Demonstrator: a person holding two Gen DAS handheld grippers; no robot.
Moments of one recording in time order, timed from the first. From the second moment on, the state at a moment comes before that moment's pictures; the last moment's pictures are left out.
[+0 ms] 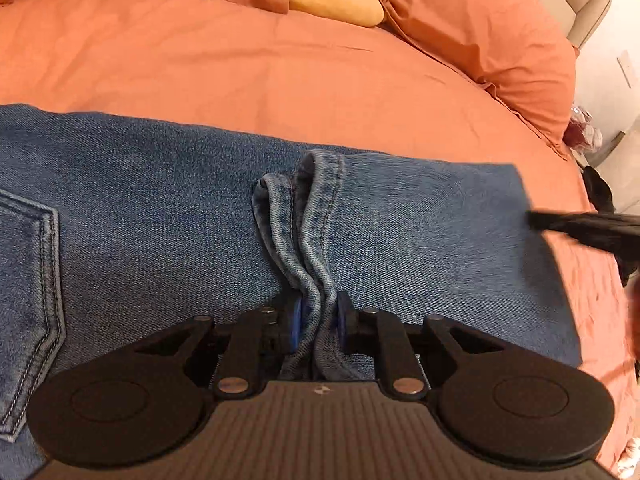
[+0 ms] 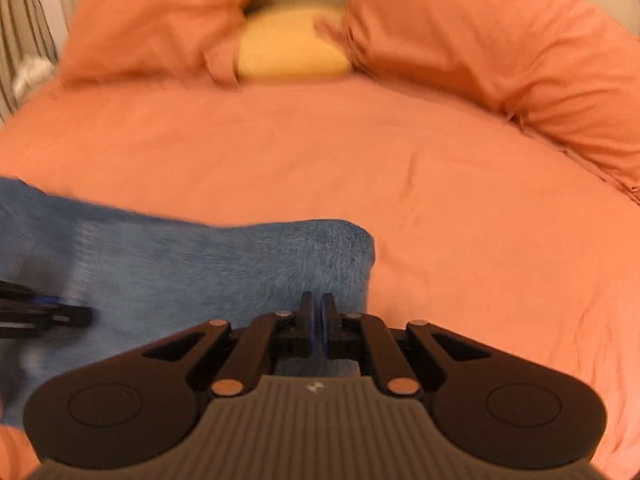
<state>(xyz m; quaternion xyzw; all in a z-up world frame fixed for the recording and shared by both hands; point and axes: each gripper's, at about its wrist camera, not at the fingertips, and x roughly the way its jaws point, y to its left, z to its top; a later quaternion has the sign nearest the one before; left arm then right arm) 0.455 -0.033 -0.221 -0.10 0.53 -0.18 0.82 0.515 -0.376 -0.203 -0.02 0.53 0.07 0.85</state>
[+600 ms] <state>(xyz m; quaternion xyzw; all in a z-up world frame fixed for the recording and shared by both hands) 0.474 -0.061 -0.215 -0.02 0.56 -0.18 0.81 0.550 -0.377 -0.220 -0.01 0.54 0.02 0.84</state>
